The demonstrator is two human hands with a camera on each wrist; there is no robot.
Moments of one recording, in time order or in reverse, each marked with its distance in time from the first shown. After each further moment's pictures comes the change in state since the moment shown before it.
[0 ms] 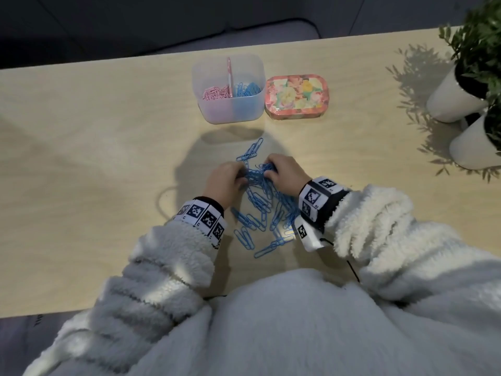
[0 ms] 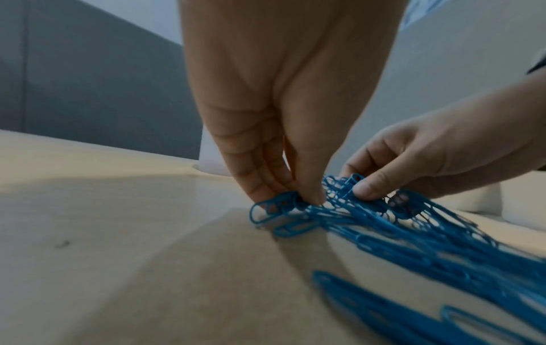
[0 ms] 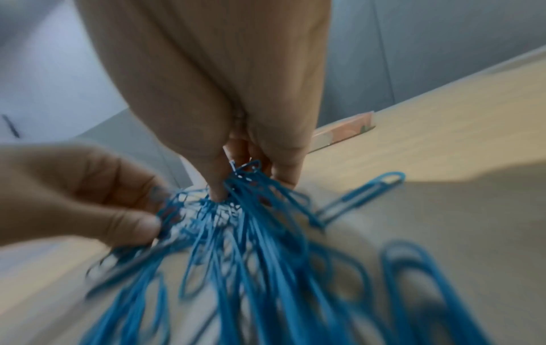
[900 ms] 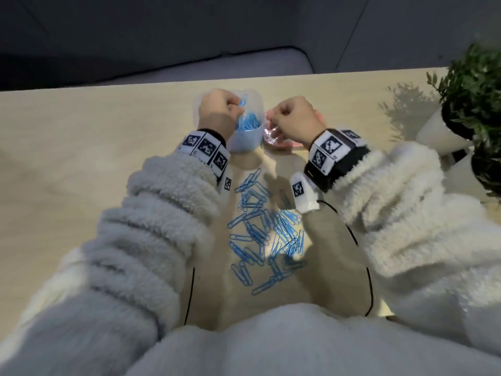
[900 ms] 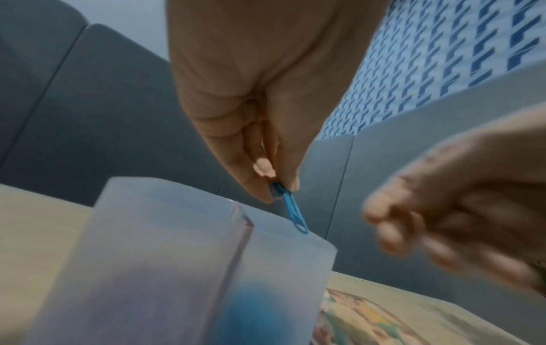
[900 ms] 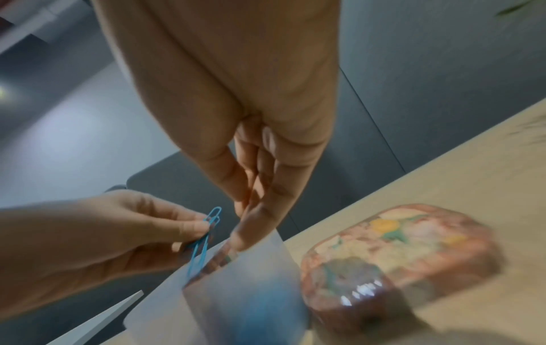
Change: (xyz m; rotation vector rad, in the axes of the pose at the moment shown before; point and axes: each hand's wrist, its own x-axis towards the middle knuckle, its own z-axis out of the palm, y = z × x) left_hand 0.130 0.034 -0.101 -0.316 0.386 -0.089; right_hand 0.072 -0.061 -0.114 0.447 0.278 0.143
